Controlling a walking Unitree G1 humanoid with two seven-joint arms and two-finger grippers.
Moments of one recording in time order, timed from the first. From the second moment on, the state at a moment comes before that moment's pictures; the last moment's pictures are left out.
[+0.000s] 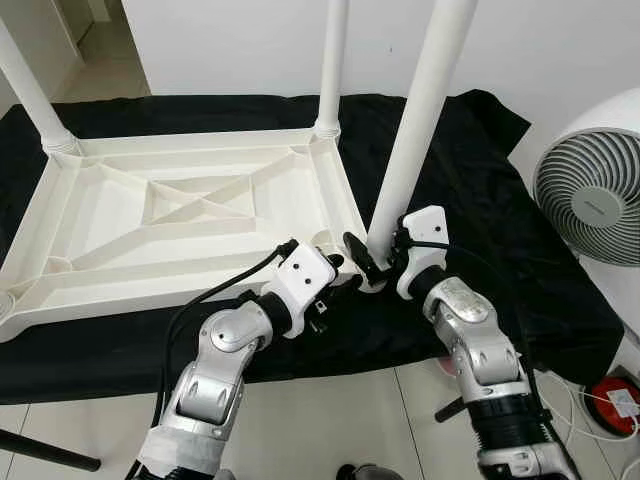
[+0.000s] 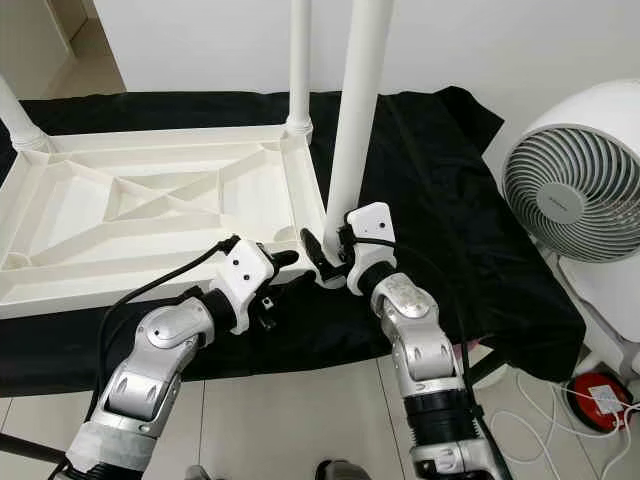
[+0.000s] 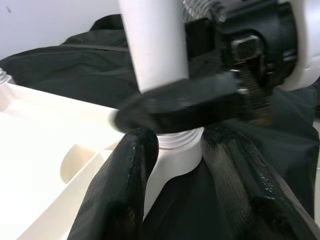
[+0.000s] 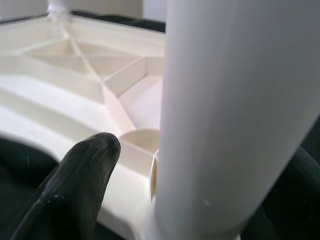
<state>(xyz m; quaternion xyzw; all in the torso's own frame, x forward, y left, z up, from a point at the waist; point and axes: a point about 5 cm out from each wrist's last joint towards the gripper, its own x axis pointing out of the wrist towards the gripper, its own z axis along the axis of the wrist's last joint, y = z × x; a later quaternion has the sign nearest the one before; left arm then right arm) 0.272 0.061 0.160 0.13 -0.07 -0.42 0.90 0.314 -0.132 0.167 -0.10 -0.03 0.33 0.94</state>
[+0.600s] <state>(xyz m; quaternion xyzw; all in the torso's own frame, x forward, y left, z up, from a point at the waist) 0.273 0.060 0.161 0.13 -0.07 -0.42 0.90 0.346 -0.123 0.152 -0.11 0.00 0.42 0.90</state>
